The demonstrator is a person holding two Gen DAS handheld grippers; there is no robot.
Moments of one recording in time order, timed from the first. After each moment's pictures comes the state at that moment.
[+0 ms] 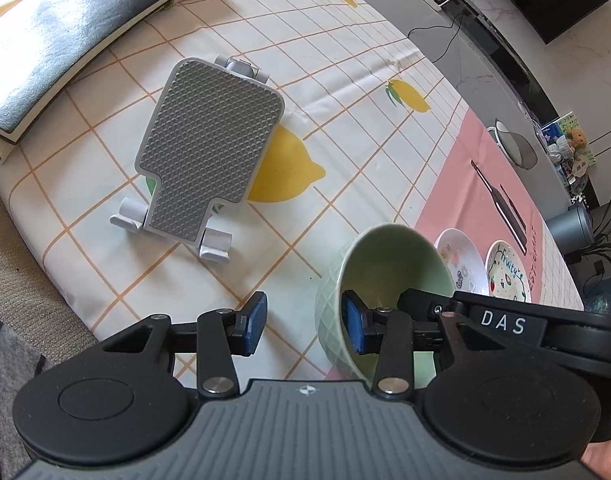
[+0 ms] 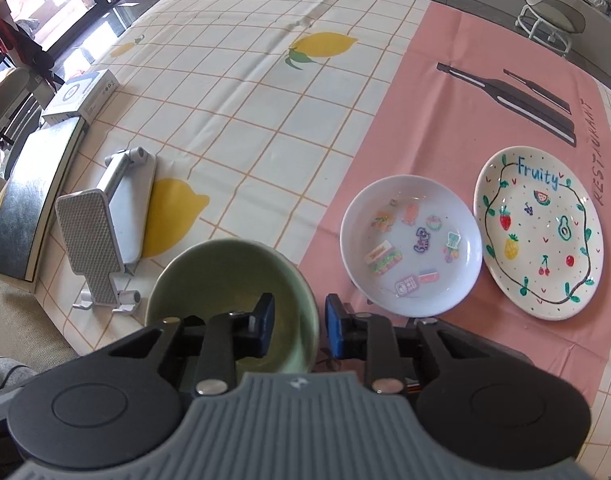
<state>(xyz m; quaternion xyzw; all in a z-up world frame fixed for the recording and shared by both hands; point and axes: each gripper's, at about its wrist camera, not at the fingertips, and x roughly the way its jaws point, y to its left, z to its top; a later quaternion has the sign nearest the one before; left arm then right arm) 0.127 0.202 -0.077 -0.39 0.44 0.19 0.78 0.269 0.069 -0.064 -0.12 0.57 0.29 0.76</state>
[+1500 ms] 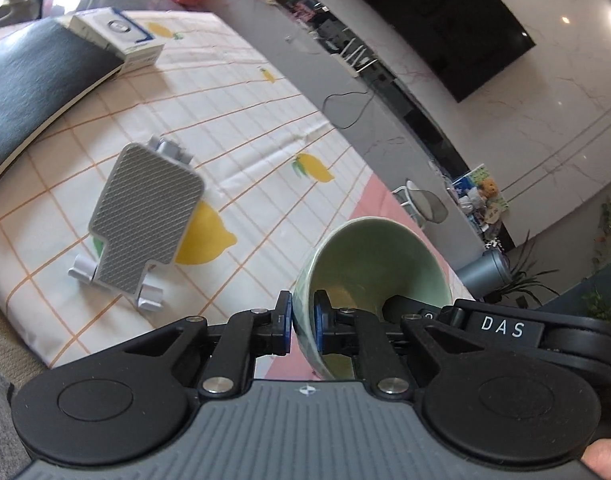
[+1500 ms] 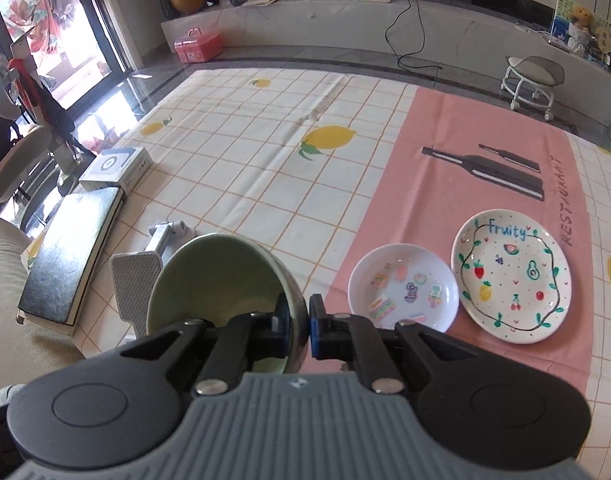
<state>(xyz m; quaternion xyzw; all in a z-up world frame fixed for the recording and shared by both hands) 0.102 0.195 -0.039 -0.40 0.29 0.11 0.86 0.236 0.044 -0.001 -0.06 0.47 0.30 0.83</state>
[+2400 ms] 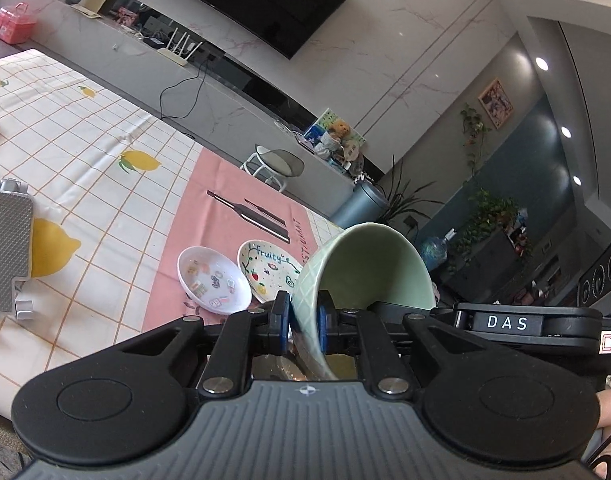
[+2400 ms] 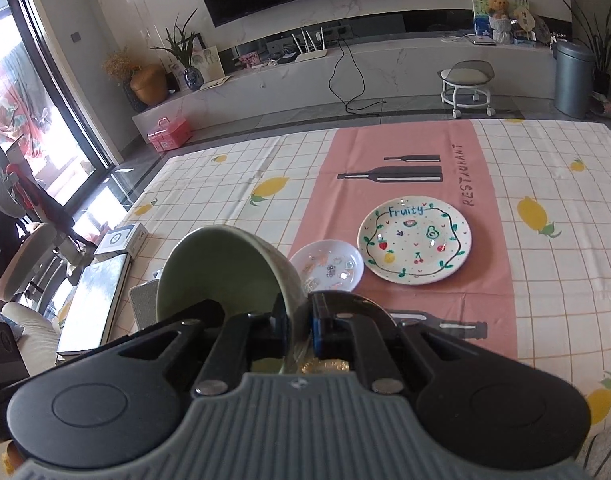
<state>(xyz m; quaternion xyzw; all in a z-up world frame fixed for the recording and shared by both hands) 0.085 0.133 -0.010 -0.30 0.26 -0.12 0.91 0.172 -0.088 0.038 0.06 0.41 0.25 0.87</state>
